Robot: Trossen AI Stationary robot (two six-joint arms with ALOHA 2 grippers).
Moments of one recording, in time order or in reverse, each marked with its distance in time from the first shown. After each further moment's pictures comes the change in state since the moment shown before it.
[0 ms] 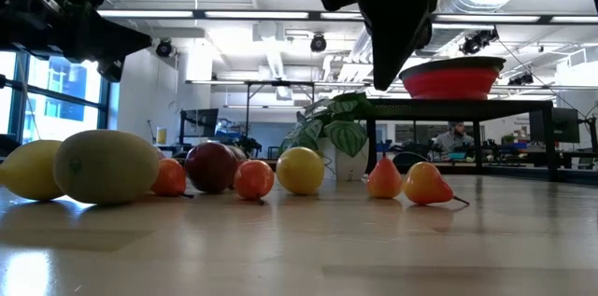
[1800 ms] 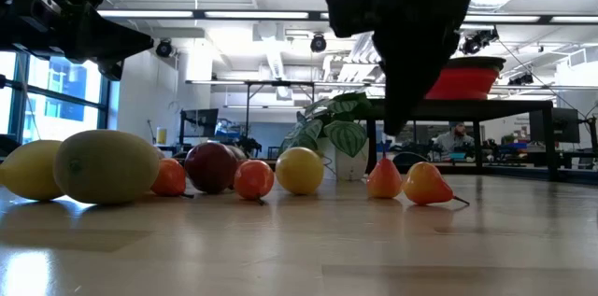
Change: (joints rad) left arm 0.000 0.000 0.000 -0.004 -0.014 0.034; right arm 0.063 0.011 -0.172 0.184 0.126 -0.008
